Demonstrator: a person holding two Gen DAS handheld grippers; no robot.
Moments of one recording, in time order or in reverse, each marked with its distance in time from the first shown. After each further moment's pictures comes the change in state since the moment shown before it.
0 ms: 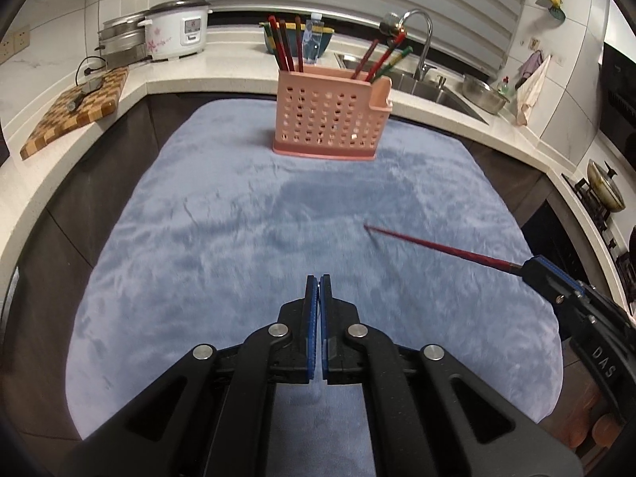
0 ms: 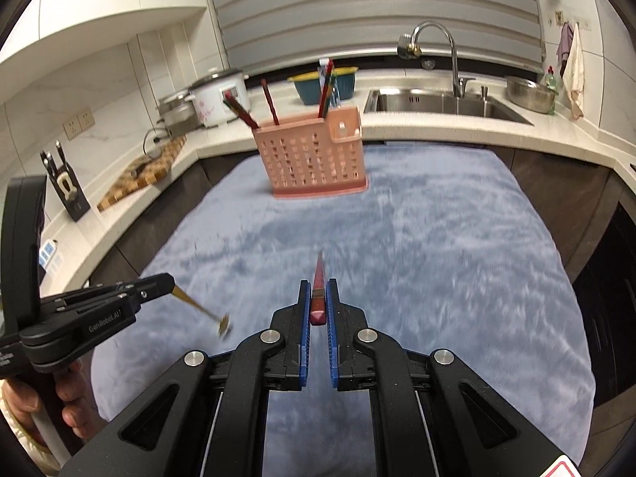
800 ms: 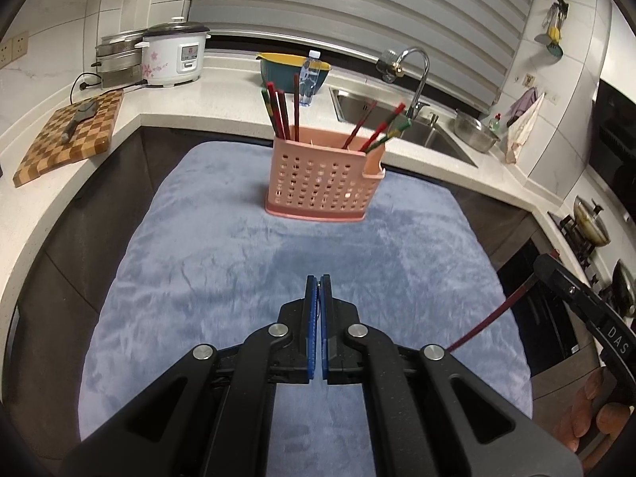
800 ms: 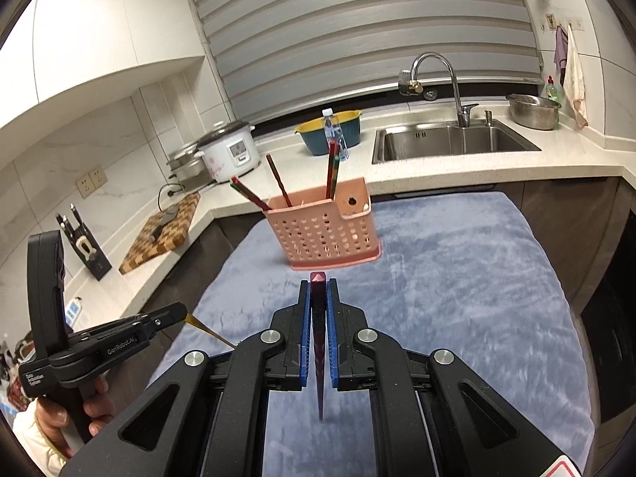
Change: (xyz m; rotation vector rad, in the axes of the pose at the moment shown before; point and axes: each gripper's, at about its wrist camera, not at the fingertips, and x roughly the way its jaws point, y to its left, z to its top) left arm -0.018 0.012 0.070 -0.042 -0.080 -0.067; right arm -0.017 -0.015 0.074 0.087 -0.117 0.081
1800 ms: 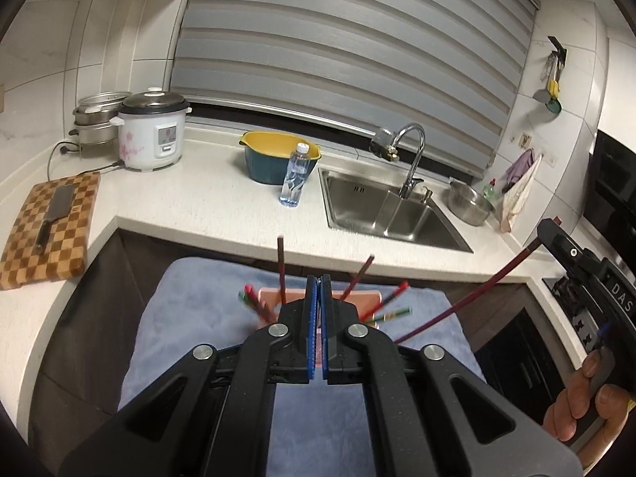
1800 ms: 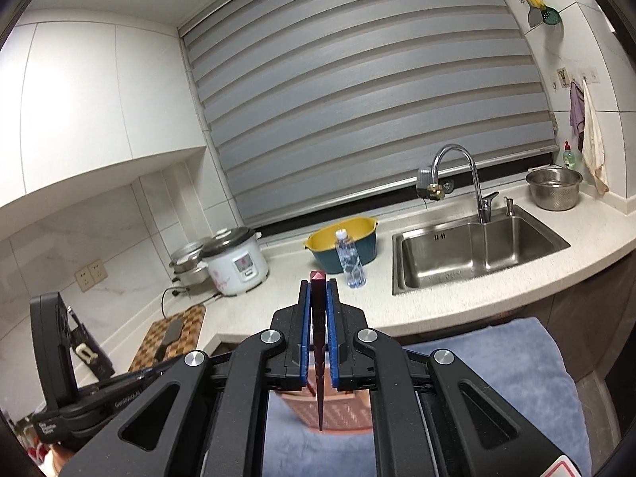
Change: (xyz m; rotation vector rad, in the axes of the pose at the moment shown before) left arm 0.025 -0.001 0.180 0.009 -0.182 -0.044; right arm 0.056 0.012 0.180 0.030 -0.297 0.037
